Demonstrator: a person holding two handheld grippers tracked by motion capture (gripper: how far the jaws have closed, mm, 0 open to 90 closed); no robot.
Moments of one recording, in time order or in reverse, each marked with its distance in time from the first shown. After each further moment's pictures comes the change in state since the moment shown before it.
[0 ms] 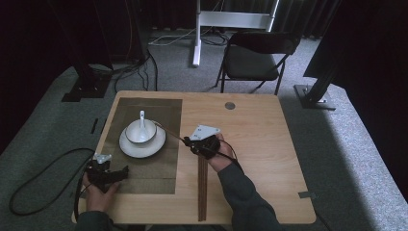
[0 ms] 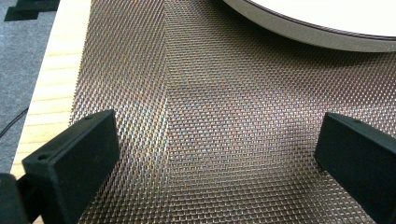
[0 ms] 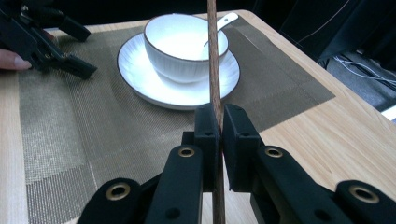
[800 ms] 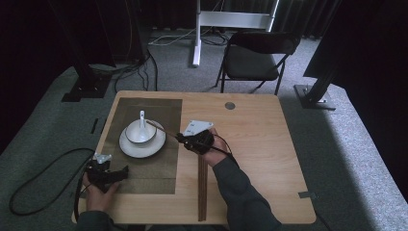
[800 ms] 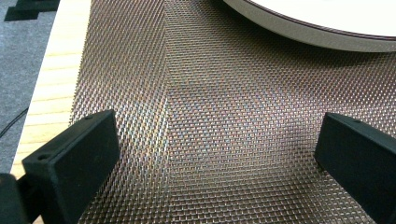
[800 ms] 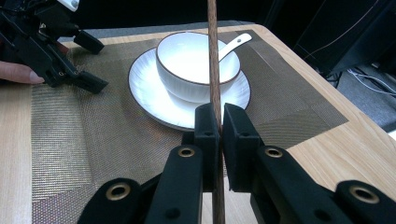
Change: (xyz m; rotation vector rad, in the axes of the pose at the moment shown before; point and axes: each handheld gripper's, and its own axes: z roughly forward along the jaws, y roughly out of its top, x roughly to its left) left arm 0.000 0.000 0.000 0.001 0.000 0.002; right arm -0.002 0.022 0.011 -0.015 0.054 -0.046
